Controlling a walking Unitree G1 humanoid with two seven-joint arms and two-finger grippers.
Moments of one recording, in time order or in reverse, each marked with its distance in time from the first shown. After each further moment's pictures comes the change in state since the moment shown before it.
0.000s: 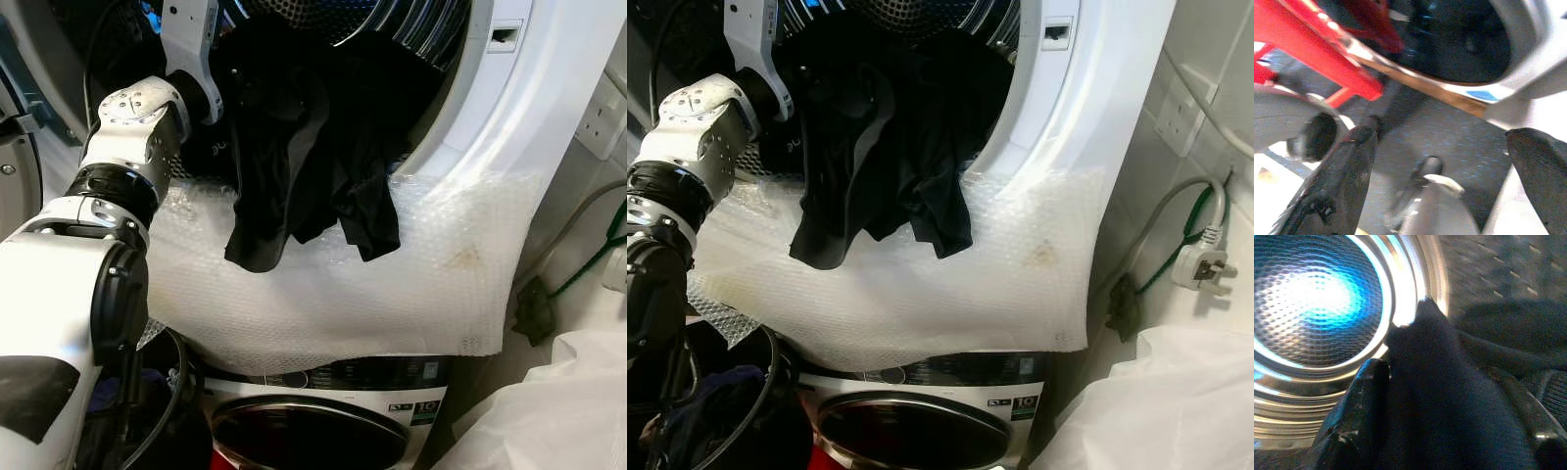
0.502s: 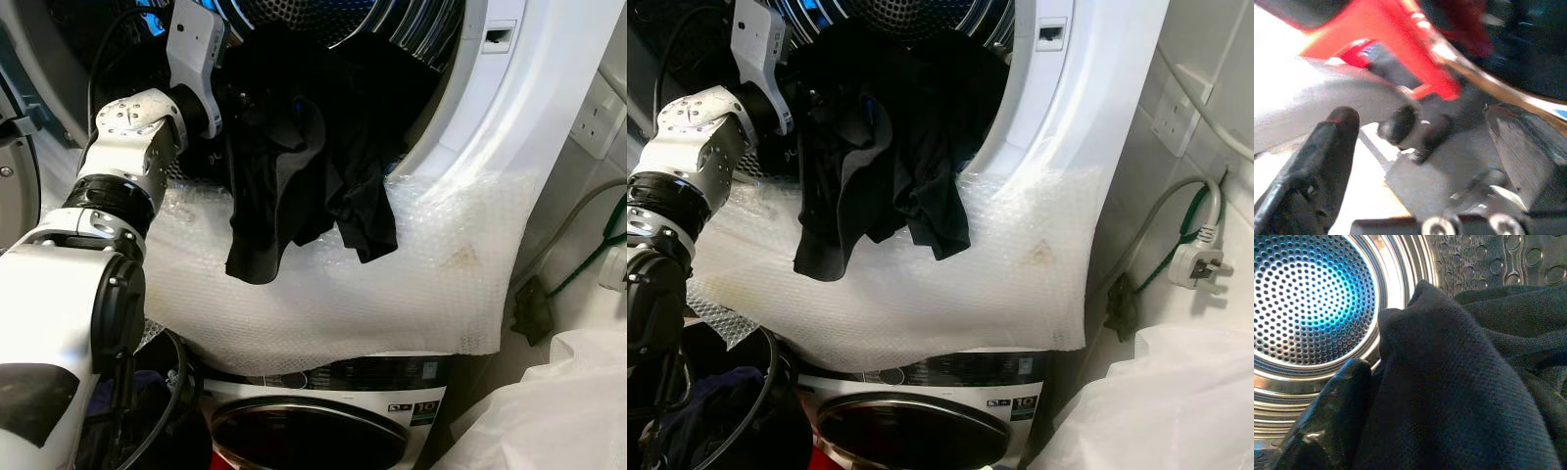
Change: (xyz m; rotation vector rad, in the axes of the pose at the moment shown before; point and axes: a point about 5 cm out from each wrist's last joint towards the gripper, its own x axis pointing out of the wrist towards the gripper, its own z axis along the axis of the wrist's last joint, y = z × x) left arm -0.004 0.001 -0.005 0.002 0.005 -0.008; right arm -0.012 0.002 0.009 -0.006 -0.089 0.508
